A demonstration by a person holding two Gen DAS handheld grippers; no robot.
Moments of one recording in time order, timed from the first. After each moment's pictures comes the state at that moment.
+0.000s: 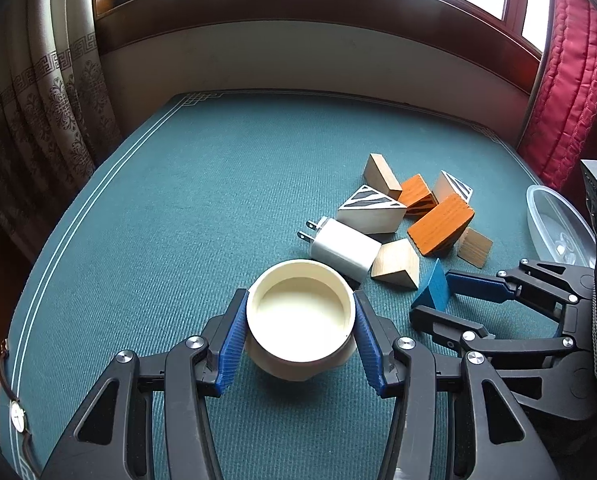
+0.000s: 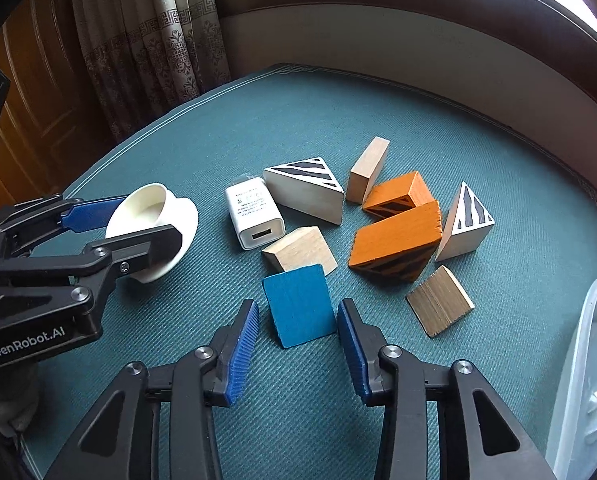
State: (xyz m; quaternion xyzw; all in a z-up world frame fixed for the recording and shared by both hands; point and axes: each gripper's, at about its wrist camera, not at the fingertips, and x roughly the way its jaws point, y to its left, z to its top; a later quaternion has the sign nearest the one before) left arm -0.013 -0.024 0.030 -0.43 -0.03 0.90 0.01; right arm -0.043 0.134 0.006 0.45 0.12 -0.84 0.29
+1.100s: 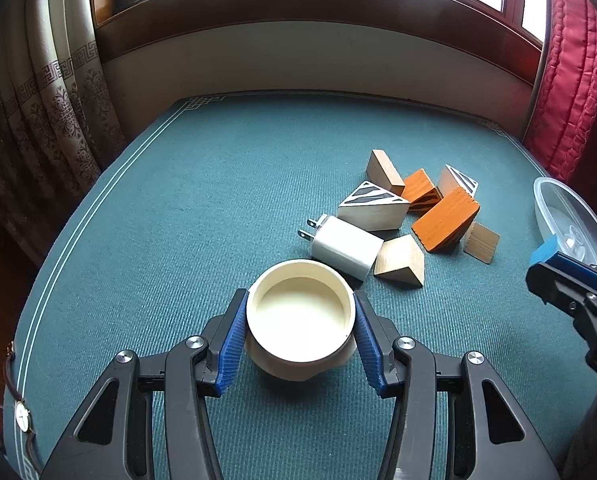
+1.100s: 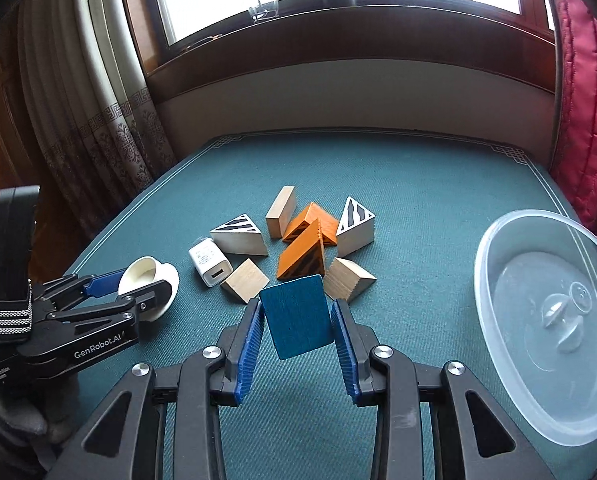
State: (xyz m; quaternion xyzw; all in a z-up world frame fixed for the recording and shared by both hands) left arm -0.013 -0.011 0.026 -0.43 -0.01 0.90 -0.01; right arm -0.008 0.204 0.047 0.39 -0.02 -0.90 0.19
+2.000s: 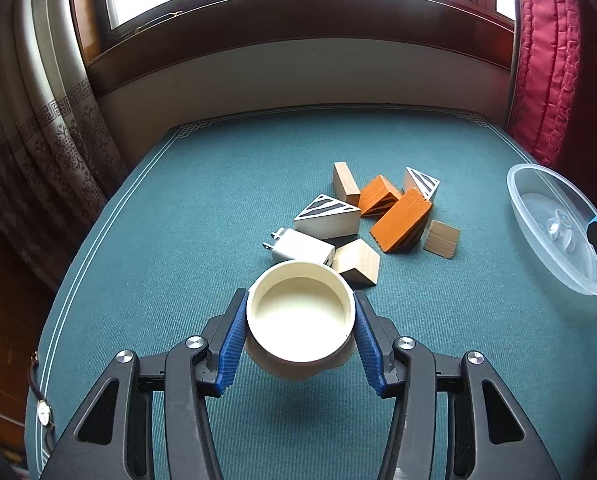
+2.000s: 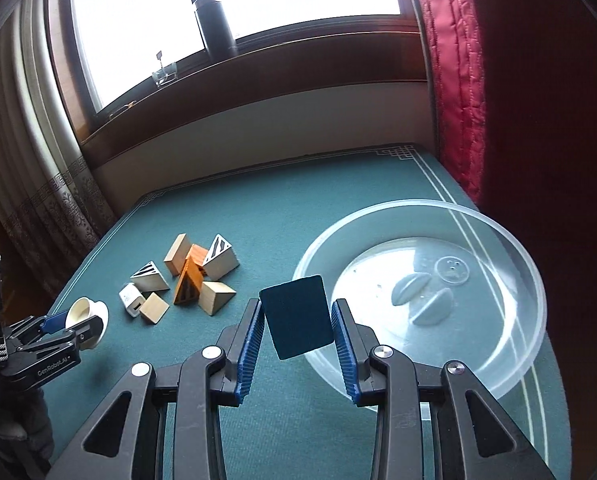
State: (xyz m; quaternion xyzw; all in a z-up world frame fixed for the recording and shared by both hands) left arm 0.005 0.030 0.054 -0.41 0.04 0.91 -0.01; right arm 0.013 0.318 0.073 0.35 -0.08 -0.93 0.08
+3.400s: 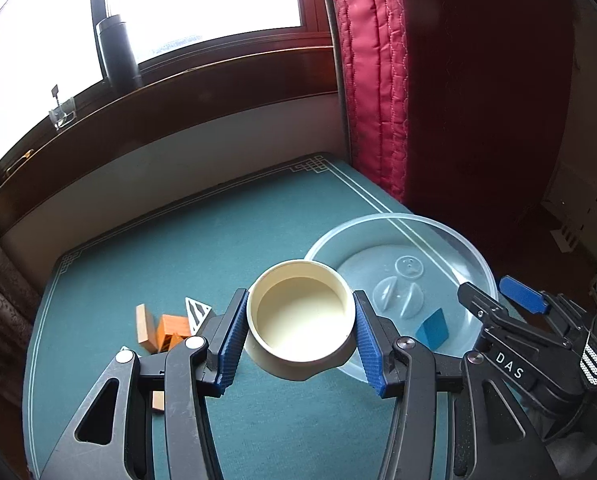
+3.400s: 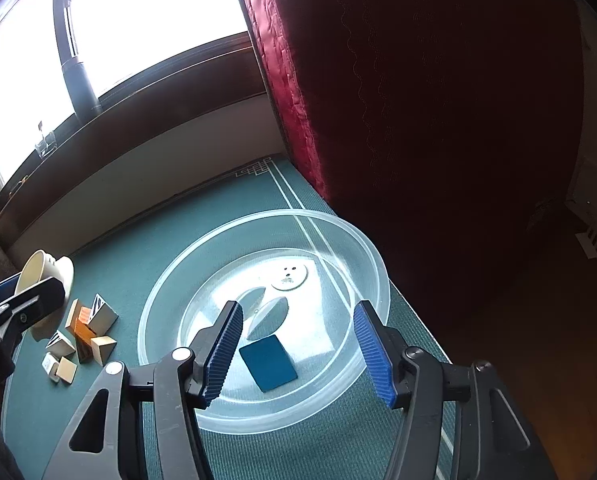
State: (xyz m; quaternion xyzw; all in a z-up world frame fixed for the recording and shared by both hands) left arm -0.019 0.229 0.124 -0.35 0.12 0.91 0.18; right arm 0.021 0.409 0.066 0.33 -0.15 -0.93 -0.11
